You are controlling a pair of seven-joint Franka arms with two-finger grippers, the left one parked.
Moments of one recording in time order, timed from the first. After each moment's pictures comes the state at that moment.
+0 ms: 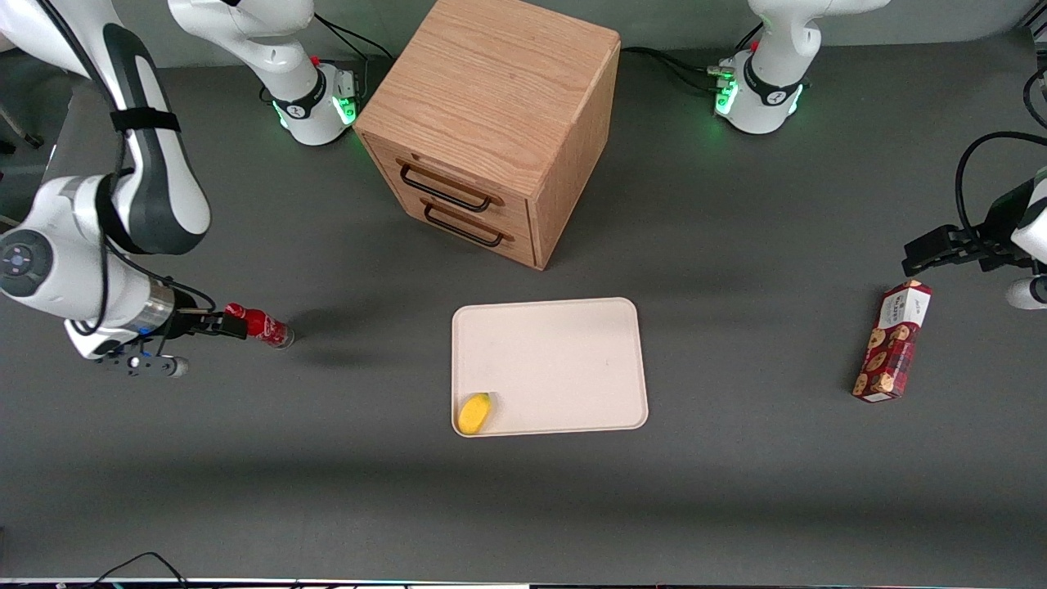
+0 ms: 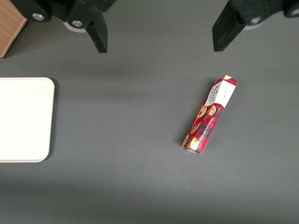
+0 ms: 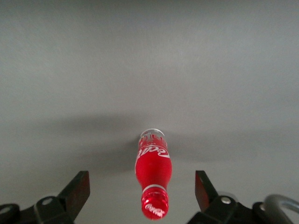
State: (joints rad) arm 0.00 0.24 -0.02 -1.94 -0.03 2.10 0.11
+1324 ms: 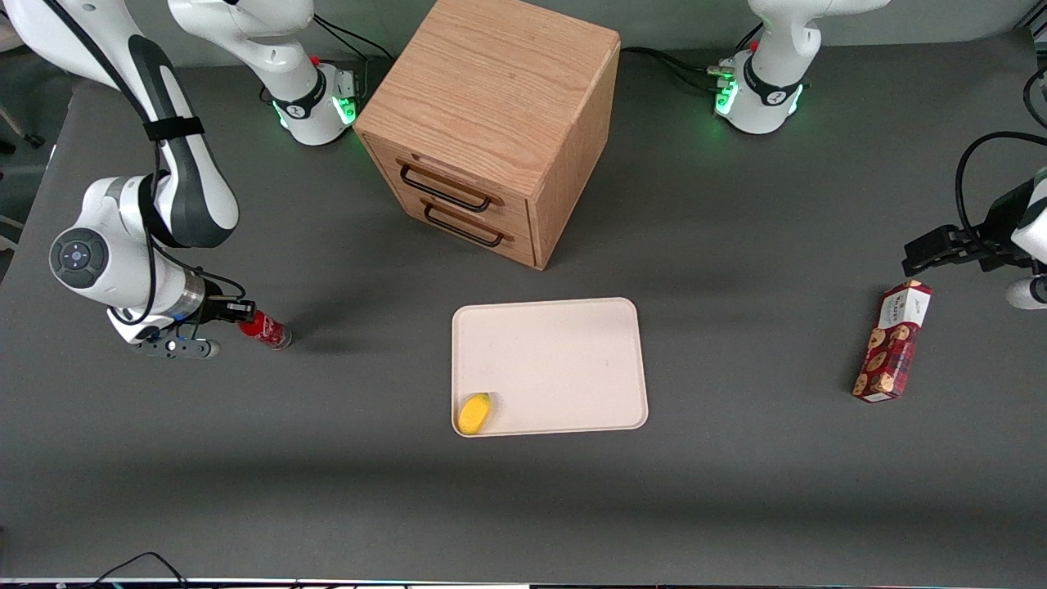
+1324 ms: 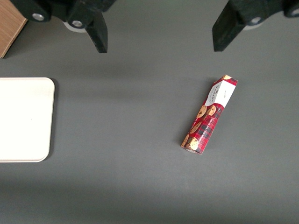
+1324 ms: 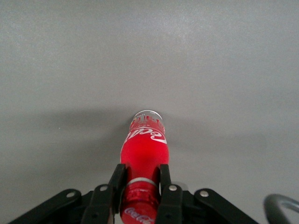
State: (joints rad) arm 0.00 0.21 -0.02 -2.08 -0.05 2.20 0.10
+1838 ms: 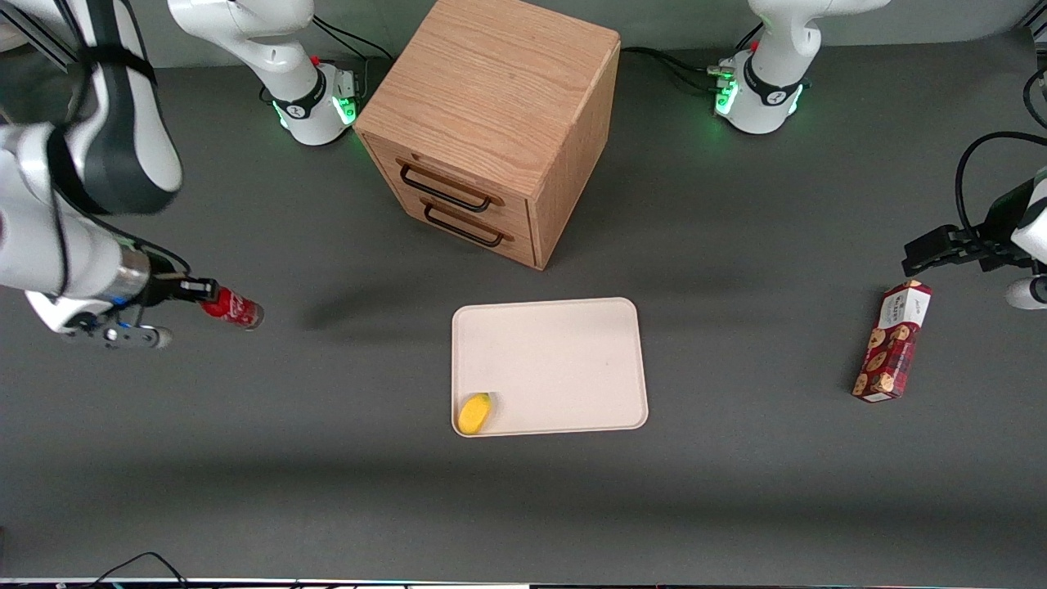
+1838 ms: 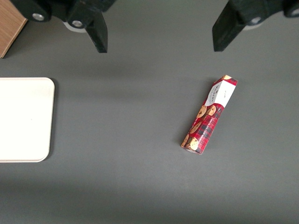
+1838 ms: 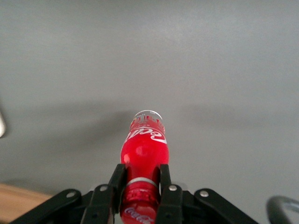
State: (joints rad) arm 0.03 0.14 0.03 -1.69 -0.05 1.66 0.17
